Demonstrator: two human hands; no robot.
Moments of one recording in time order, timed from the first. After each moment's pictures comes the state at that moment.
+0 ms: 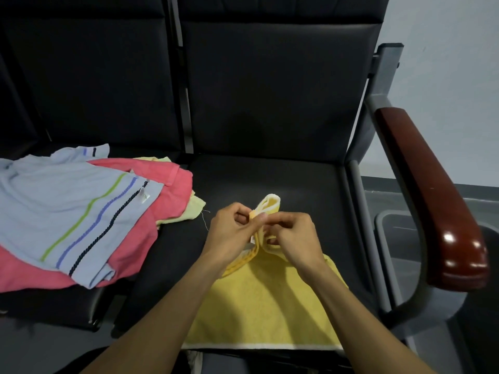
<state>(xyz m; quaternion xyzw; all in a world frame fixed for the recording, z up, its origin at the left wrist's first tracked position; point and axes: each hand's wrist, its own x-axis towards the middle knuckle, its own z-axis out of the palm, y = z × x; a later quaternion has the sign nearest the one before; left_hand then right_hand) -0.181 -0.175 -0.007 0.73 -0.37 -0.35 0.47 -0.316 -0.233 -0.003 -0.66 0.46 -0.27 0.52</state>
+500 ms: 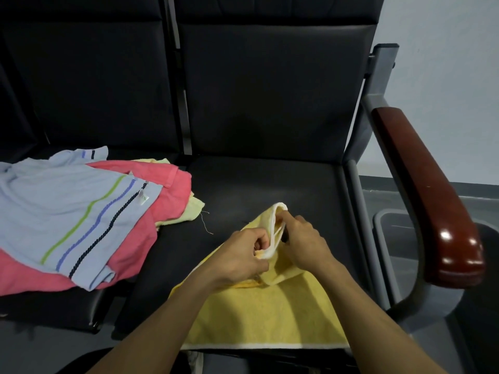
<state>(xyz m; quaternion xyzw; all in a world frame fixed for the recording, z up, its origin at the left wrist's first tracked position) -0.191 -0.164 -0.002 0.70 -0.57 -0.38 0.23 -0.332 -0.257 -0.025 -0.84 0.48 -0.03 0.26</state>
